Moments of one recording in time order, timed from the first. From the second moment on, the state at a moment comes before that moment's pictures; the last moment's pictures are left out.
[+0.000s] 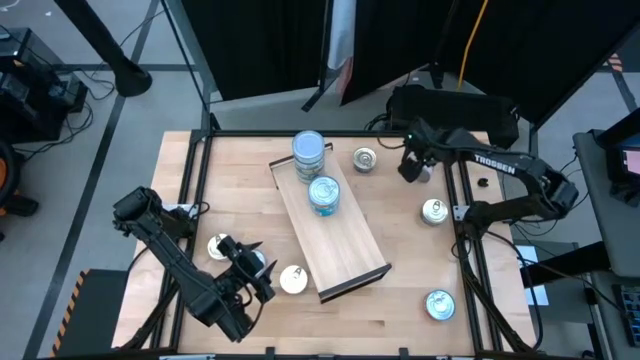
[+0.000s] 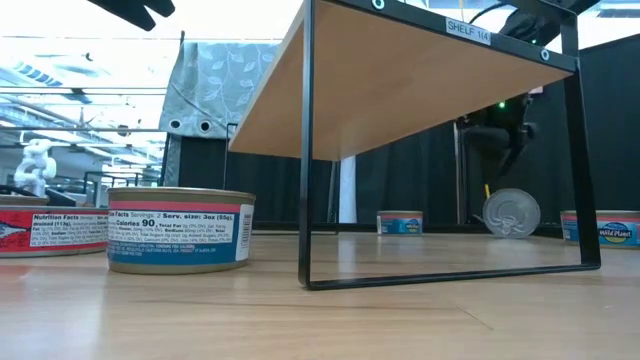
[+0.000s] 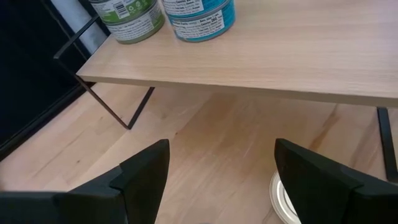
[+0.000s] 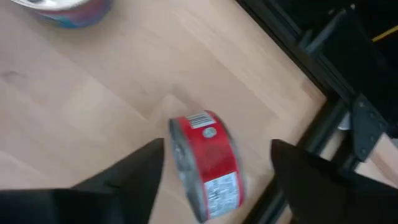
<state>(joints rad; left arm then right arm) -0.81 1.76 1.45 -1.42 -0.97 -1.51 -0.74 1.27 0.88 -0.84 0.28 0.08</state>
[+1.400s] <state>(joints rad) -0.85 1.76 1.45 -1.40 -0.97 -1.51 -0.86 1.42 0.88 -1.01 0.10 0.02</state>
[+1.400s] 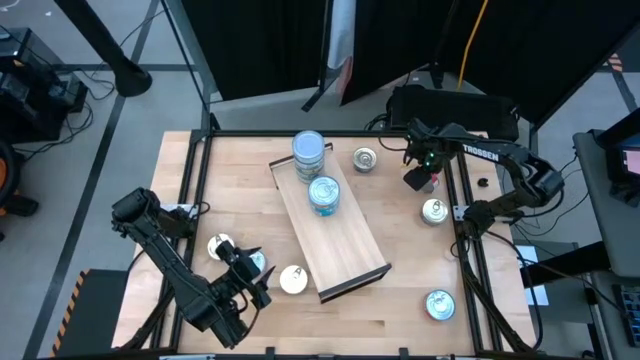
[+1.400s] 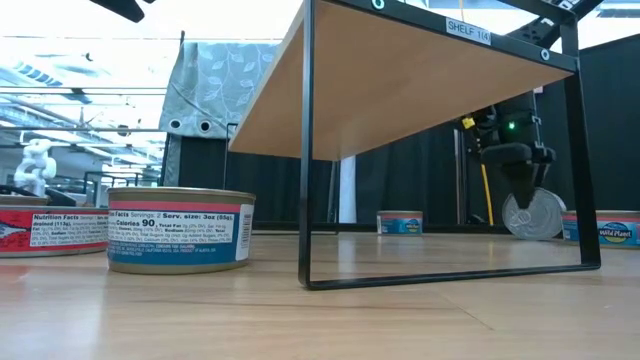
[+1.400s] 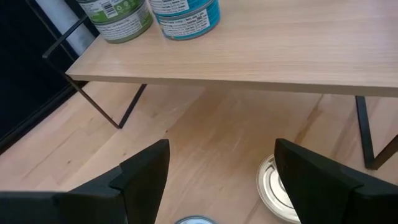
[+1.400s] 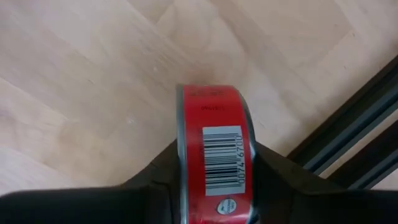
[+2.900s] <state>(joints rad) -0.82 1.76 1.45 -1.41 -1.12 -1.50 -0.08 1.06 0.79 -0.05 -0.44 0.62</state>
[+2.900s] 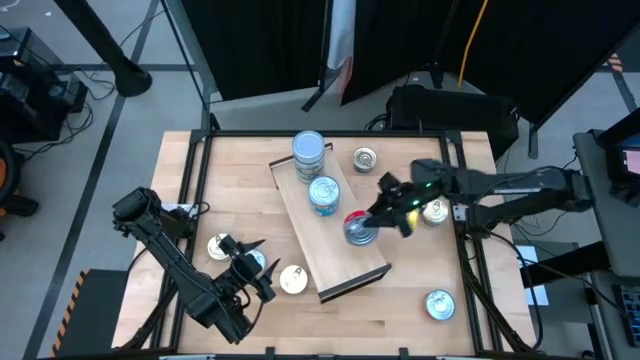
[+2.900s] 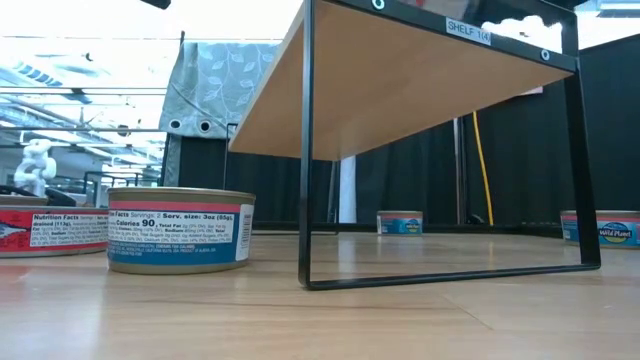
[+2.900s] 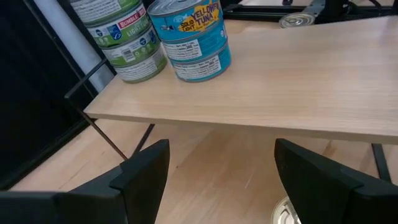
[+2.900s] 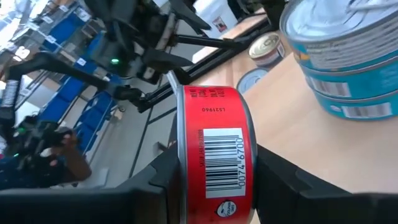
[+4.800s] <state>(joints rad) -0.89 1.76 1.27 -1.37 -0.86 -1.75 0.11 1.19 0.75 -0.12 0.00 0.16</state>
